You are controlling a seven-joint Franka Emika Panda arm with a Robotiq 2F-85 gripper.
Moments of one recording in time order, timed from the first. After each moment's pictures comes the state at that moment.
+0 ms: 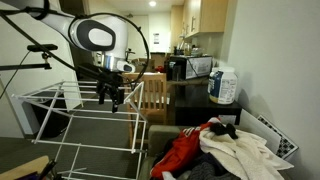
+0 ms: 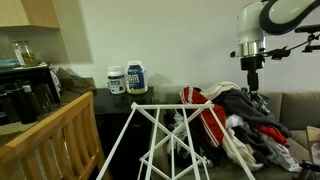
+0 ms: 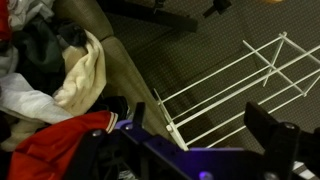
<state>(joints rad) 0.10 -0.30 -0.01 -2.46 0.10 1.94 -0.14</state>
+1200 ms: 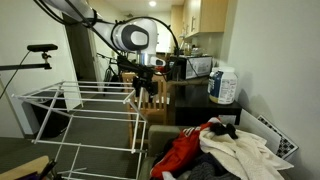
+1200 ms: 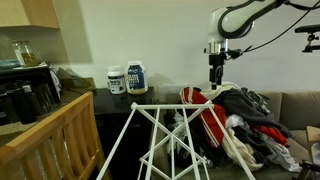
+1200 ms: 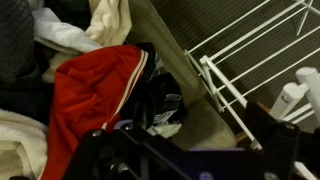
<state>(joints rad) 0.04 0.09 -0.02 -2.03 0.03 2.01 -0.07</state>
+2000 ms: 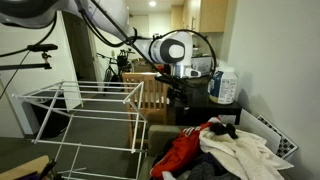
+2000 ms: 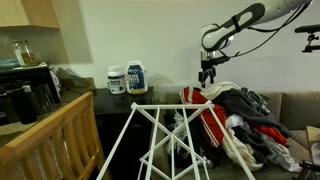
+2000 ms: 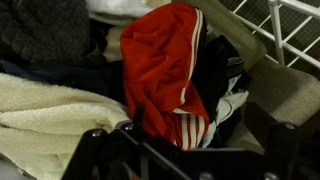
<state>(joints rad) -0.06 0.45 -0.12 -1.65 -0.01 2.01 0.03</state>
